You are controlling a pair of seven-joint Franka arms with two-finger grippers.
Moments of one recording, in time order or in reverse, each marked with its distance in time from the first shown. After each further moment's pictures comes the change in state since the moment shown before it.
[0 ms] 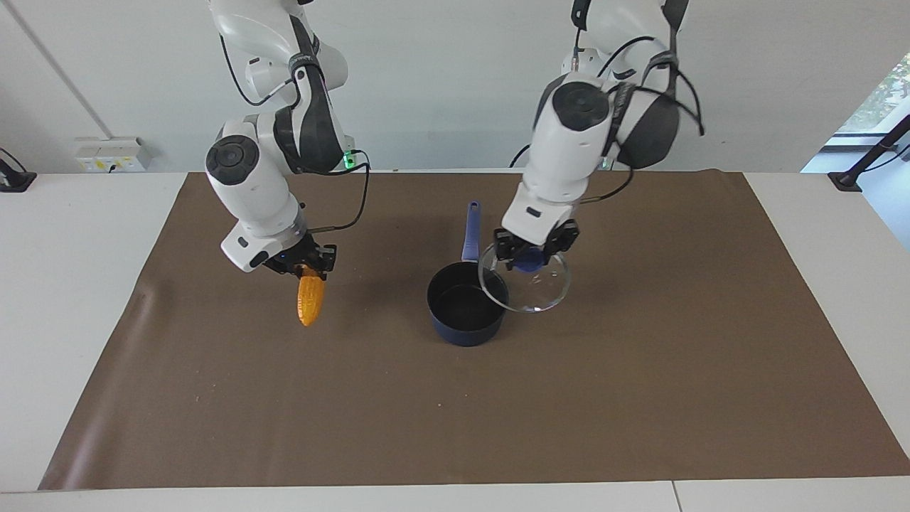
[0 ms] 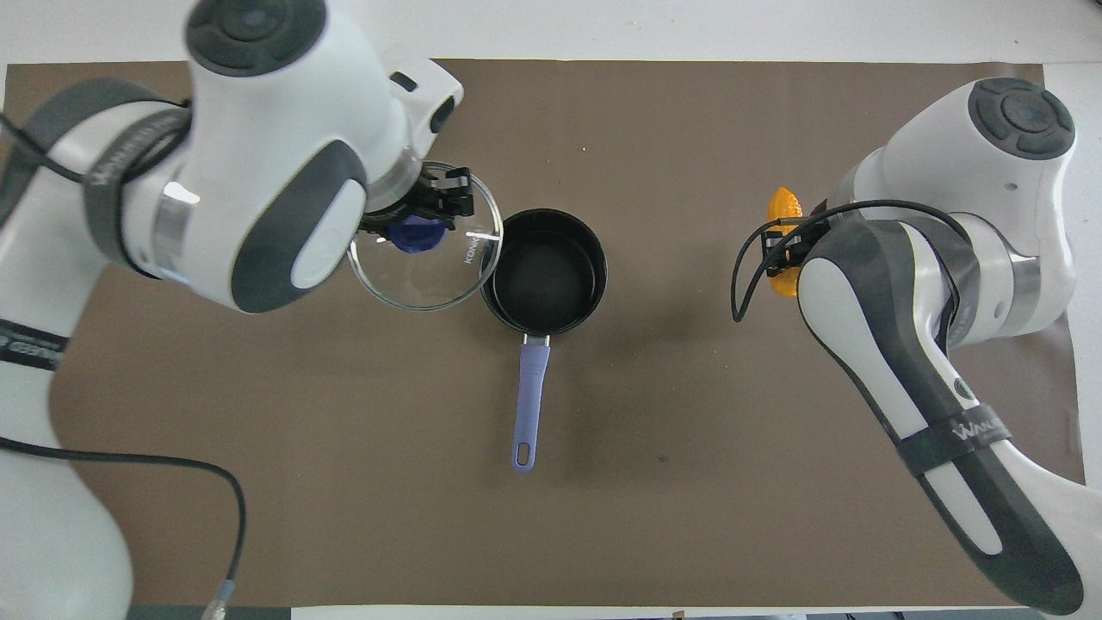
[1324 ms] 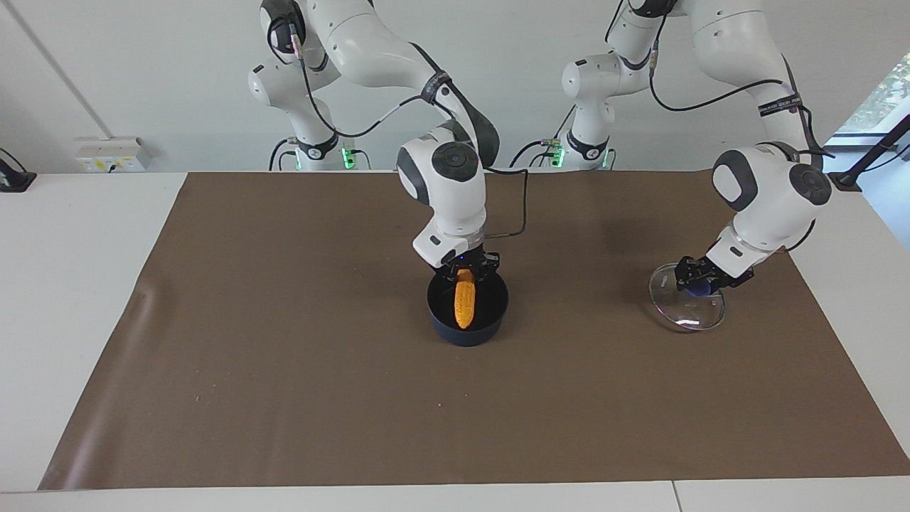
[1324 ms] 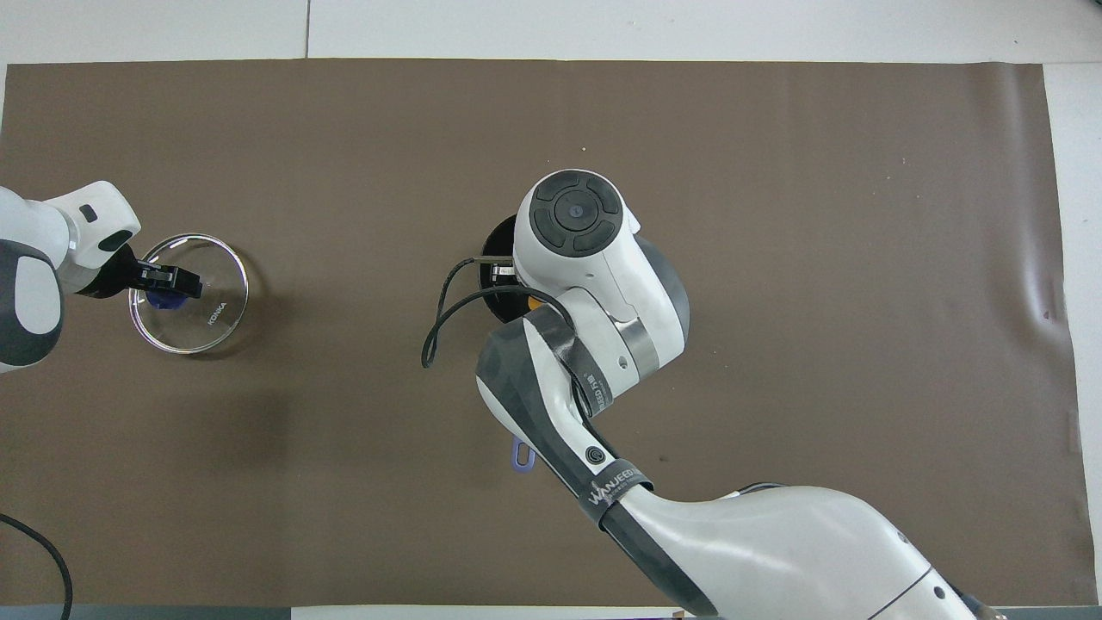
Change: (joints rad) left arm 0.537 -0.120 -0.009 -0.707 -0.010 0.589 0.780; right arm 0.392 0.294 0.006 0.221 0.011 0.172 0.466
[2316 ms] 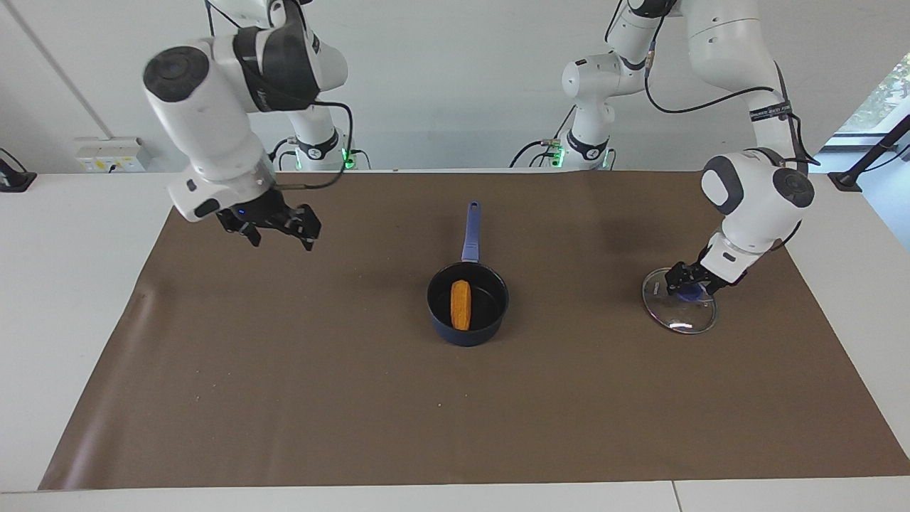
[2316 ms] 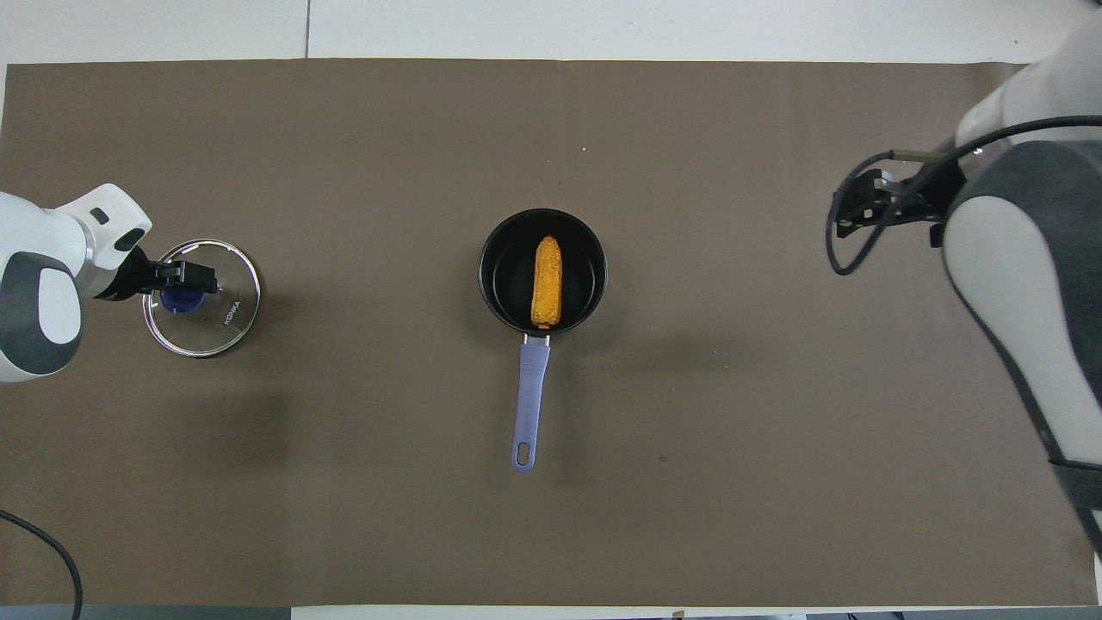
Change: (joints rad) left arm -0.010 -0.003 -0.001 -0.016 0.000 0.054 -0.116; right arm -0.477 -0.359 -0.052 0.042 -0.083 -0.537 -0.478
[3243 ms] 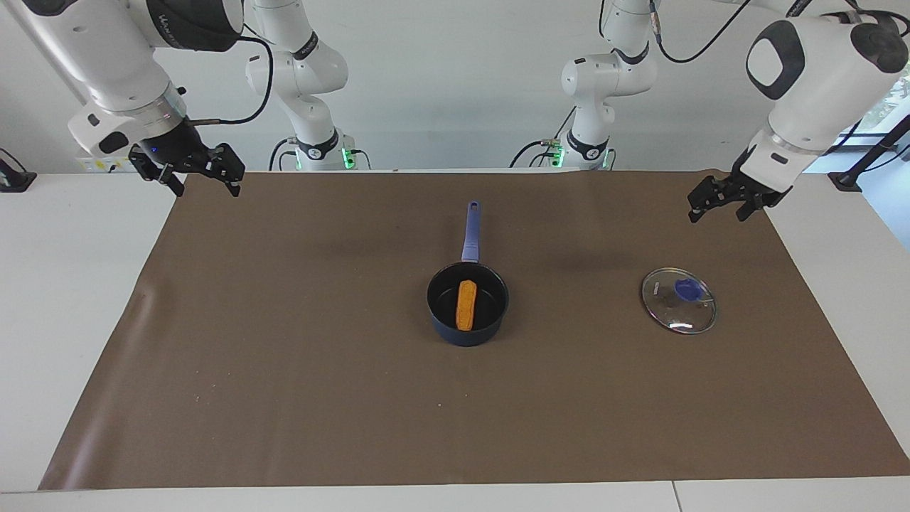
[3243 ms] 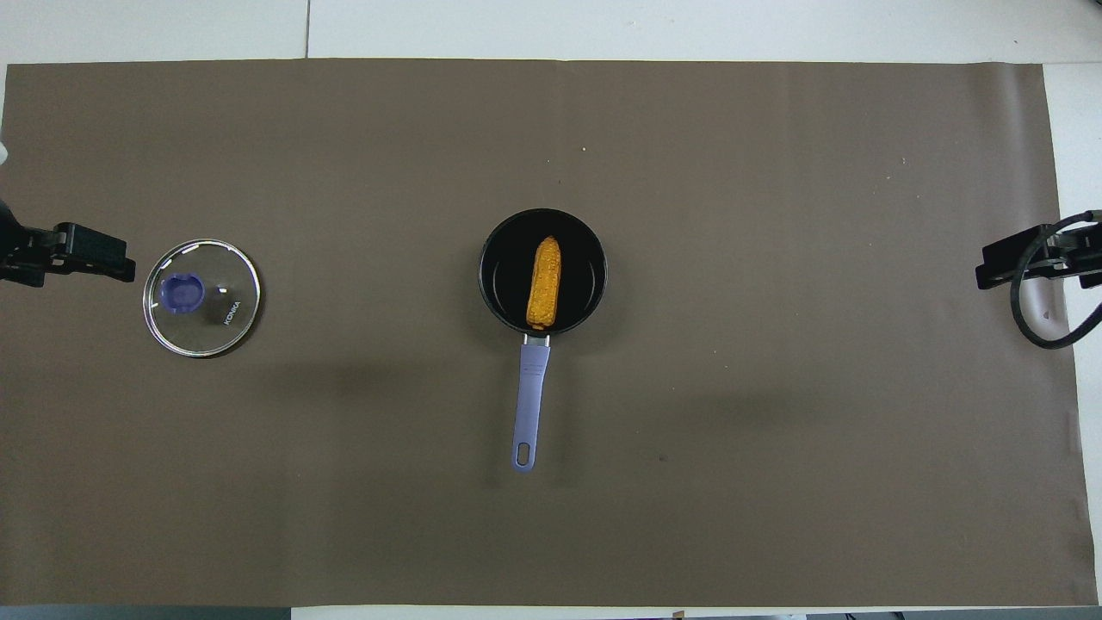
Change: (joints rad) left arm -0.082 -0.227 -0.007 0.354 0.021 -0.671 -0.148; right arm -0.074 -0.127 -0.022 -0.070 -0.059 -0.062 -0.182
